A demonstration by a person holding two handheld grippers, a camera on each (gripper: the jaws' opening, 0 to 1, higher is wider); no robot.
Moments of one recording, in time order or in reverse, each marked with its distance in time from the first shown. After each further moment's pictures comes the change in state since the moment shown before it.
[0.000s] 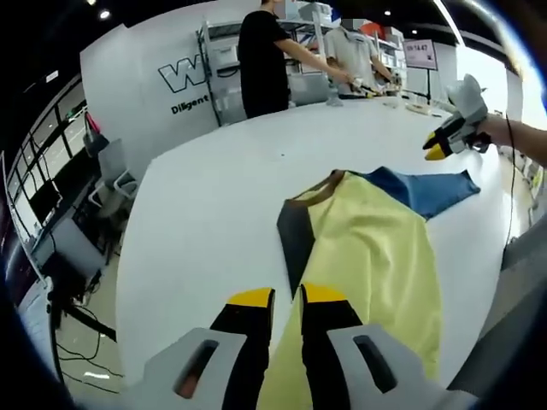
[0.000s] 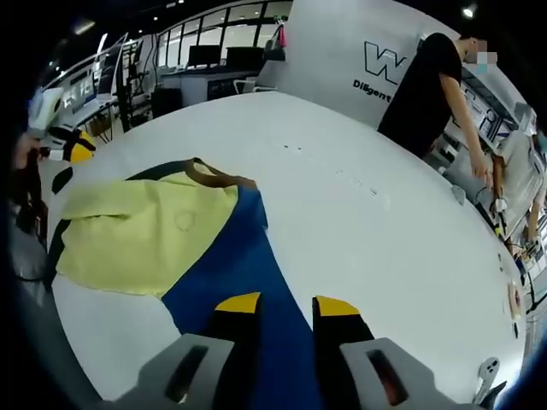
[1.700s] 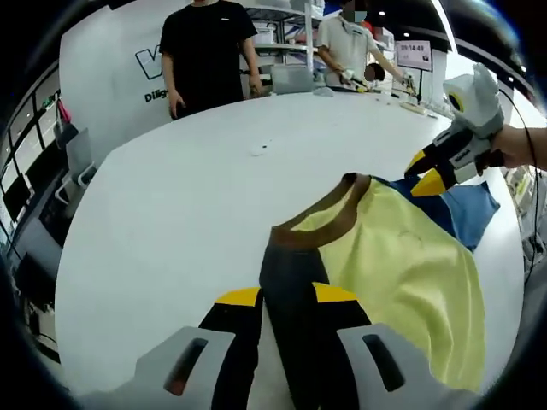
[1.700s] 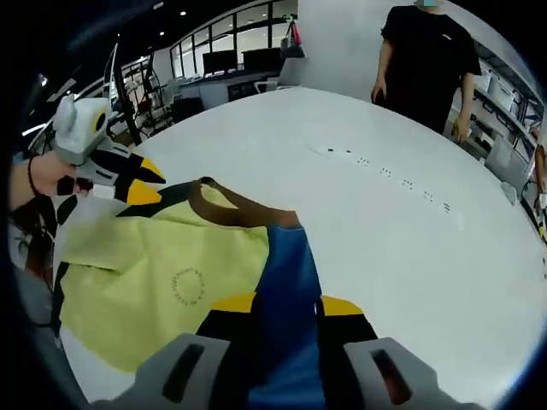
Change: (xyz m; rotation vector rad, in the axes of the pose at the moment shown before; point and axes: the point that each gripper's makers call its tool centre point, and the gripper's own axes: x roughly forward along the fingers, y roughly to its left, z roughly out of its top) left arm 0.153 -0.007 0.030 -0.022 0.036 -0.126; right arm 0.100 0.043 0.045 0.054 0.007 0.184
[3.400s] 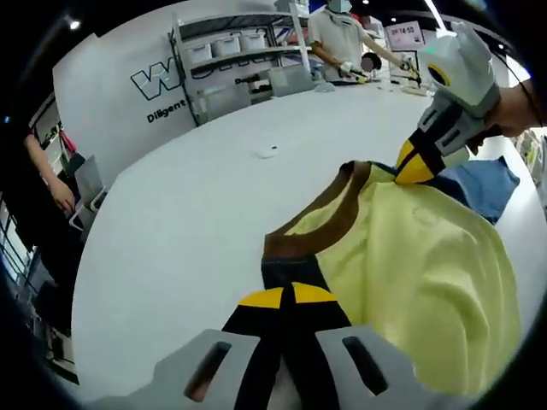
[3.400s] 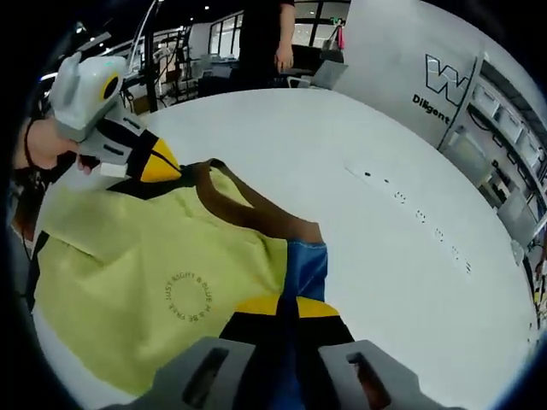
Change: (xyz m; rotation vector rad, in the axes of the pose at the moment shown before) left arm 0.011 0.017 0.003 0.124 -0.040 0.107; right arm 0.050 0.013 0.032 -0.218 0.001 0.012
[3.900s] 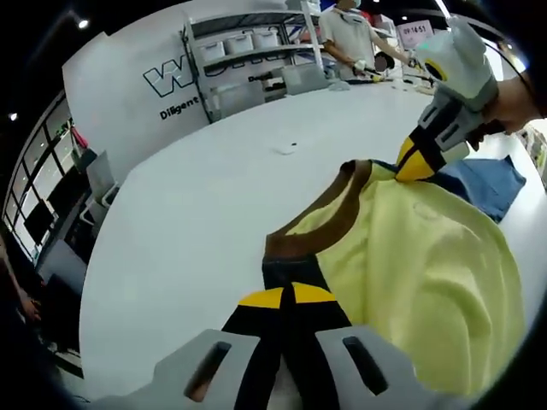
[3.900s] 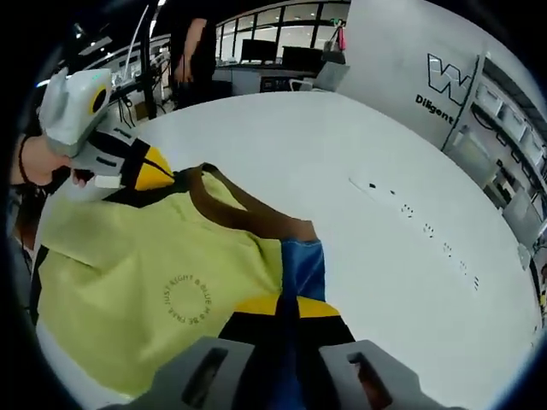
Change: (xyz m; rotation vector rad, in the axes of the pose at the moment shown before) left arm 0.006 0.023 -0.005 -0.023 0.009 0.059; right arm 0.017 -0.005 0.018 0.015 -0.008 0.022
